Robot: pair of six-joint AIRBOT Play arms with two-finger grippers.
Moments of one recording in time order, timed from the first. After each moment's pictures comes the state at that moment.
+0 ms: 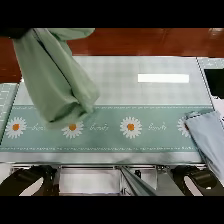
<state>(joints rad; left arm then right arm) -0.32 -0.95 1.67 1.27 -1.10 -1.56 0.16 -0.47 1.04 -1.58 0.97 1.69</state>
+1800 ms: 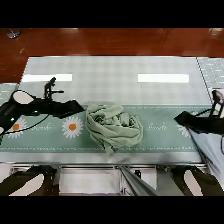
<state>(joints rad) -0.05 -1.16 0.69 0.70 -0.99 -1.24 -0.29 -0.69 0.47 -1.14 1.06 1.51</state>
